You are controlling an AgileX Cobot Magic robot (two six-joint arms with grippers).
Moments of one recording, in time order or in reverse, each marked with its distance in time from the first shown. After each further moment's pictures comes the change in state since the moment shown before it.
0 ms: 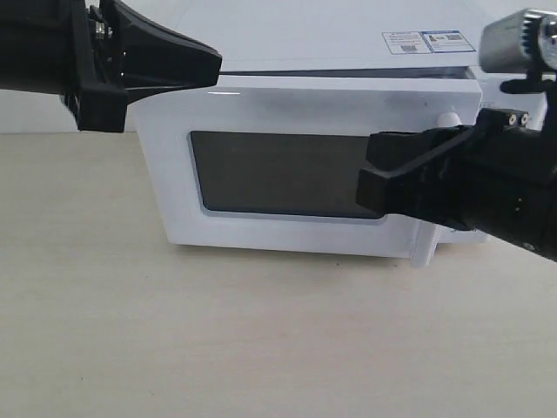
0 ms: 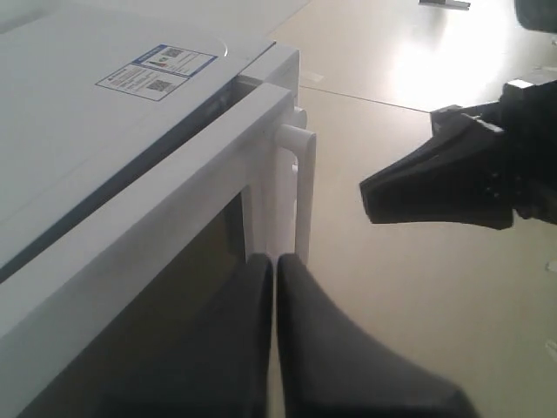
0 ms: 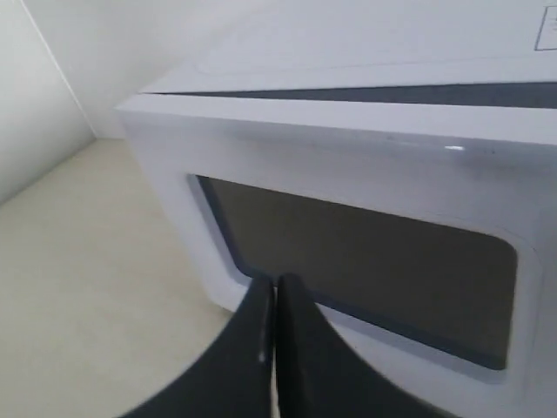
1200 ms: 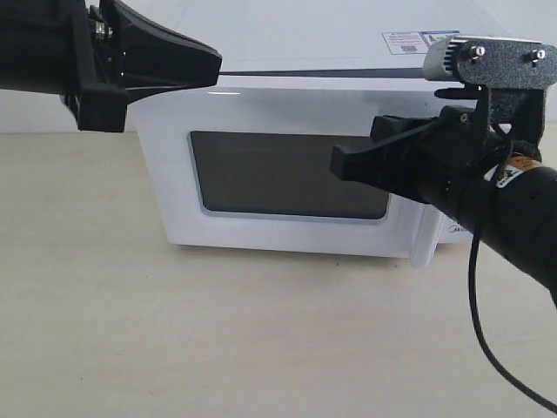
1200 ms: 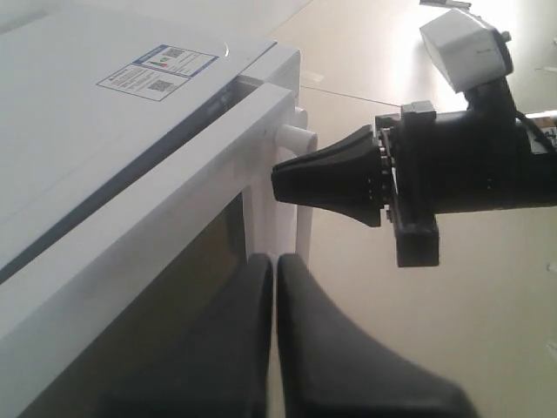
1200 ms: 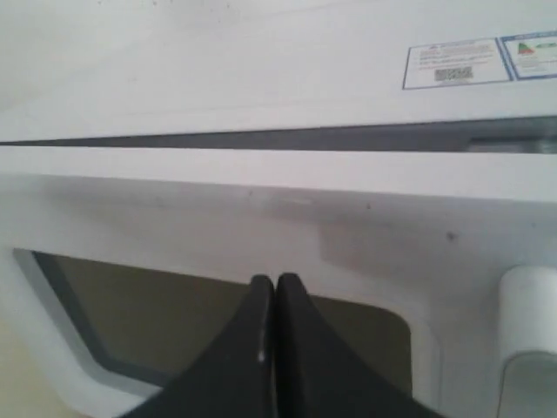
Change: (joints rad) left arm 0.000 0.000 0.000 0.000 -0.002 0.000; right arm 0.000 0.294 -0.042 0.157 -0.376 -0.105
